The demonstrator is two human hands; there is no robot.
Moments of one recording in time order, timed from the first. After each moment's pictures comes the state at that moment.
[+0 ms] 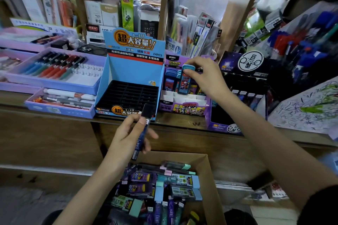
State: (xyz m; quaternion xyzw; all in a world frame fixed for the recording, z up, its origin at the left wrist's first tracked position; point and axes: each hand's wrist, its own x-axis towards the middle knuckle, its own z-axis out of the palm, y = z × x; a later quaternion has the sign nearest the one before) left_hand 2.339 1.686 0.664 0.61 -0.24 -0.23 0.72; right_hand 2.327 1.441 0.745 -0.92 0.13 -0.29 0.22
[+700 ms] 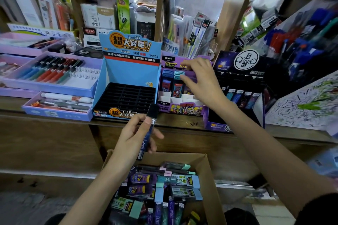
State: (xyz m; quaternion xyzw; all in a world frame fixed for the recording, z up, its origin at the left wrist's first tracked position) left_hand 2.334 1.674 0.667 0.60 -0.27 -0.23 0.71; right_hand 2.315 1.444 0.731 -0.94 0.09 -0.31 0.14
